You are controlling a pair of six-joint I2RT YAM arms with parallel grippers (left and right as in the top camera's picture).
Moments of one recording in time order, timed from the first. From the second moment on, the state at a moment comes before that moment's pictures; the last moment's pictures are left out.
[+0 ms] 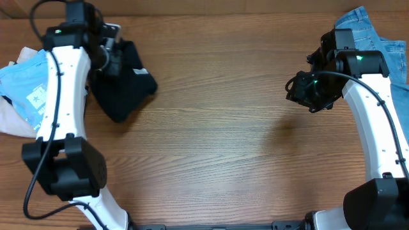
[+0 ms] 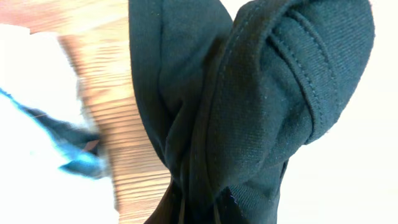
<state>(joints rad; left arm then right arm) 0.11 1.94 1.90 -1.16 0.03 0.24 0.02 1.65 1.56 -1.29 -0.24 0.31</state>
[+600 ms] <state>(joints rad) 0.36 1.89 1.90 -0.98 -0.08 0.14 0.02 1.65 1.56 -1.29 -0.23 0.31</state>
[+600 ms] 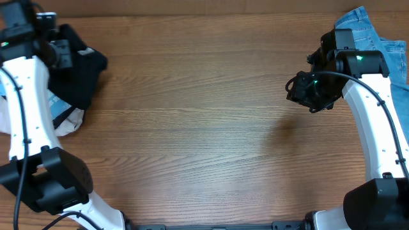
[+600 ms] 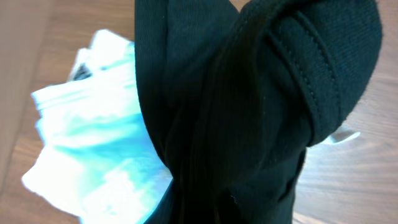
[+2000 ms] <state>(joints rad) 0.69 1.94 1.90 -0.99 -0.09 -0.12 0.02 1.65 1.56 -1.28 -0.23 0.30</state>
